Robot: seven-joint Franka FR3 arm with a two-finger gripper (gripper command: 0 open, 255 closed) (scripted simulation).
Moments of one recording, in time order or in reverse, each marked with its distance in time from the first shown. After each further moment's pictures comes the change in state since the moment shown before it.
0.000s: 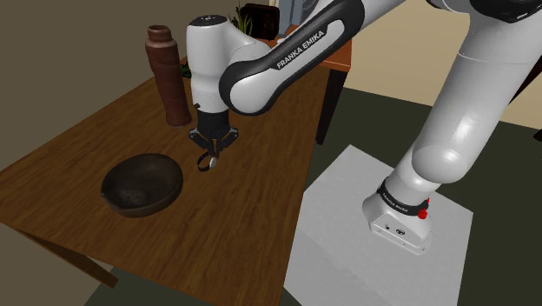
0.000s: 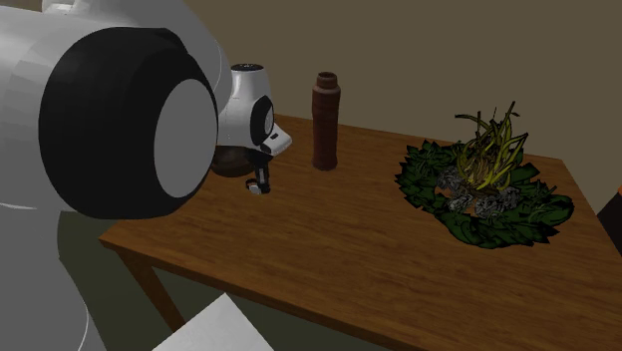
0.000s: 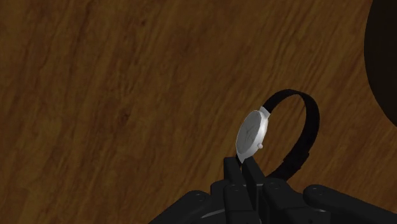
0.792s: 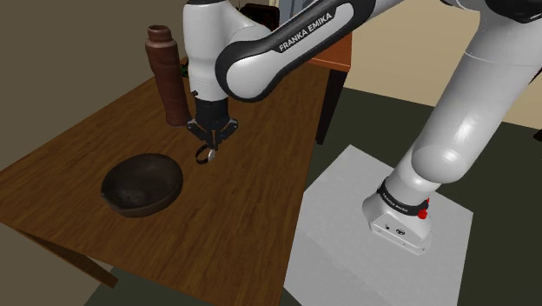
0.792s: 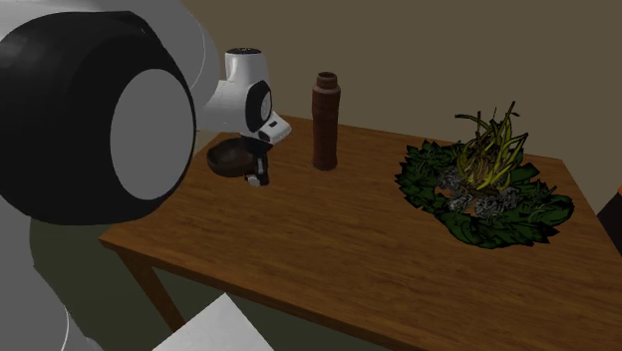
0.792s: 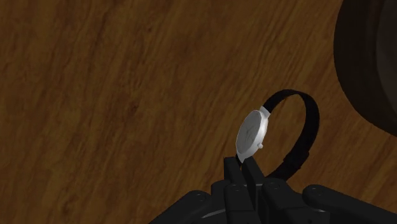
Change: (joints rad) arm -0.011 -0.051 0.012 0.030 0.044 -0.070 -0.029
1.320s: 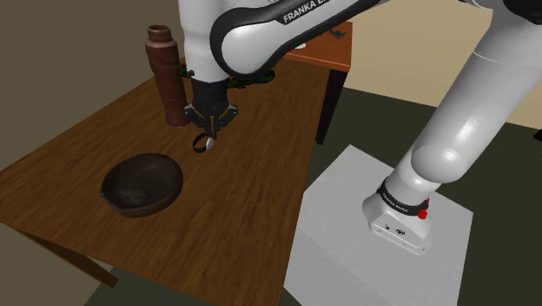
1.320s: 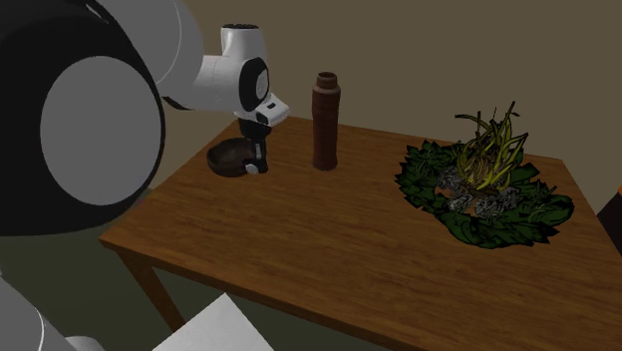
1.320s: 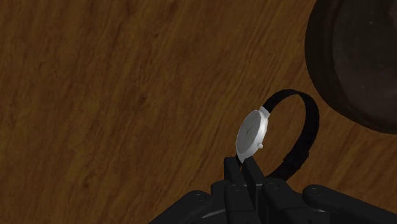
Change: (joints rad) arm -0.010 -0.060 0.006 0.054 0.049 -0.101 -0.034
